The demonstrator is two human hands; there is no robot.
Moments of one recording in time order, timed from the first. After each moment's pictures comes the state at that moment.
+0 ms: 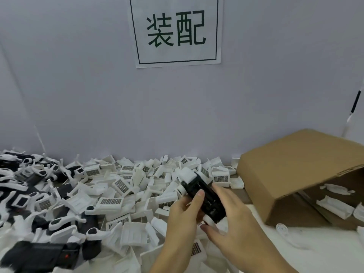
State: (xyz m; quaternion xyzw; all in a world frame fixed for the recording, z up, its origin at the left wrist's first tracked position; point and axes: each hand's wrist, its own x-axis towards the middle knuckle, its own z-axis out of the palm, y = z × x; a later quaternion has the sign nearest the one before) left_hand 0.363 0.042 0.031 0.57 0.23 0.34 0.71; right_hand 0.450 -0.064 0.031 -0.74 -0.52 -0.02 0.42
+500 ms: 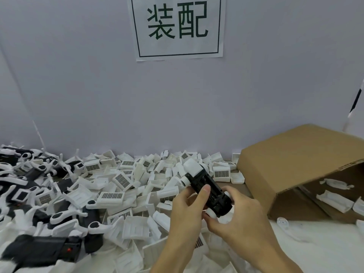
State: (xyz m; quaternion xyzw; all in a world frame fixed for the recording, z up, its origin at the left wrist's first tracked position) left_hand 0.363 0.041 0.027 0.57 0.19 0.36 0.72; right_hand 0.449 -0.063 0.027 -0.80 -0.43 -0.04 0.42
